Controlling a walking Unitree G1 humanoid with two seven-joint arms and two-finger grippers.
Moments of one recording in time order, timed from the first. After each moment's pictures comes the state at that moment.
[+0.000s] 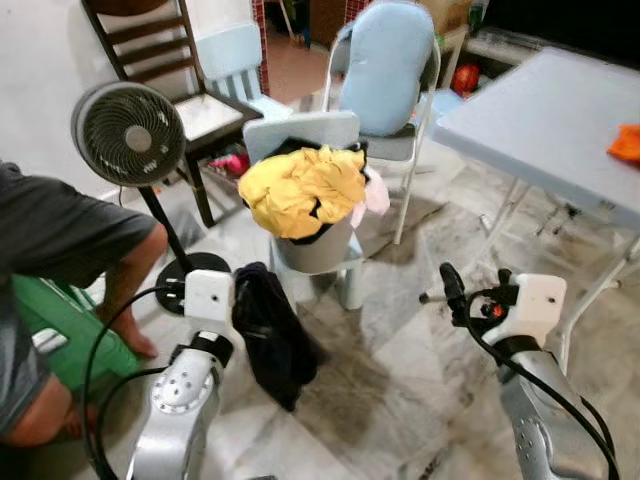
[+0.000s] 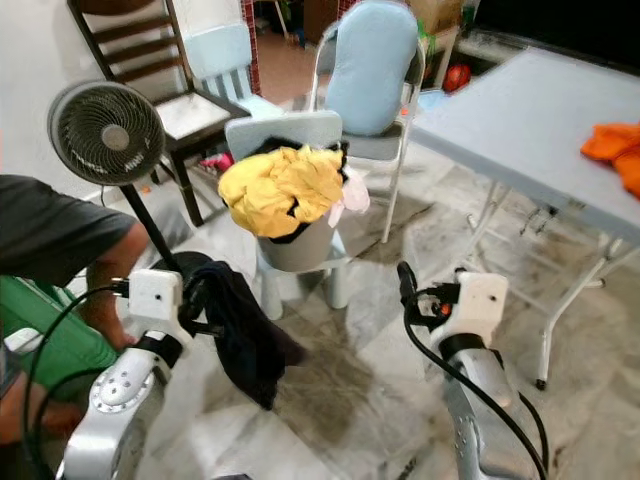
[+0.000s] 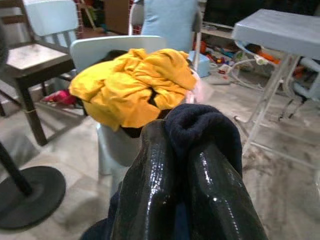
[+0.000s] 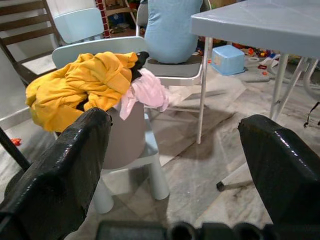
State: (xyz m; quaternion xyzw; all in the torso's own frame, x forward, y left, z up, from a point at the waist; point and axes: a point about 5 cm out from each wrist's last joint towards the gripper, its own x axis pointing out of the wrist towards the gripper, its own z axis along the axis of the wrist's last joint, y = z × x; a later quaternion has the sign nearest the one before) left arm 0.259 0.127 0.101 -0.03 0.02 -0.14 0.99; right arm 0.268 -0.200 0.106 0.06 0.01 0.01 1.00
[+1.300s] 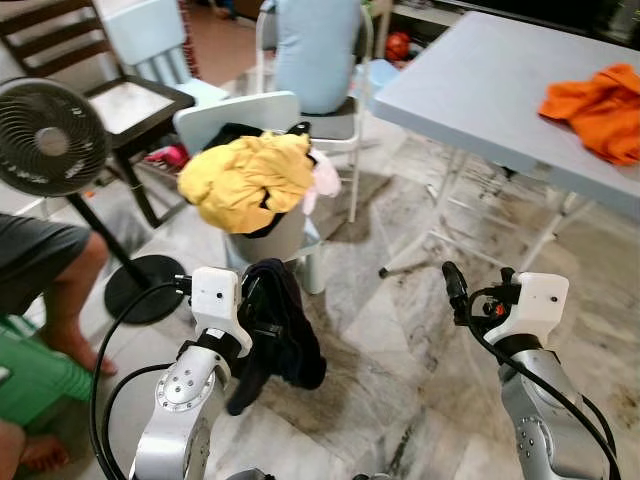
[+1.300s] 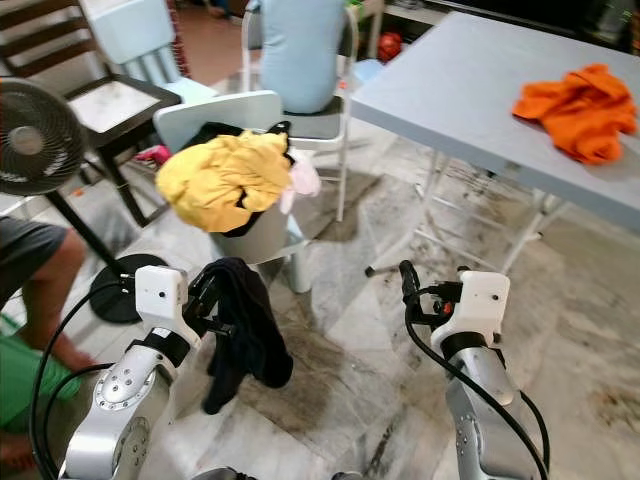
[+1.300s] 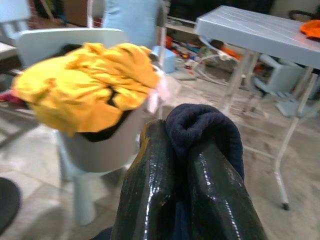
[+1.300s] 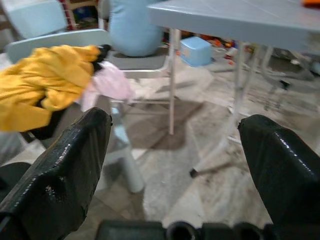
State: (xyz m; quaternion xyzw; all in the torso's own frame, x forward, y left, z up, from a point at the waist) left arm 0.260 0.130 0.106 -0.05 0.01 -0.15 0.99; right arm 0.267 -0.199 0.106 0.05 0.01 0.01 1.00
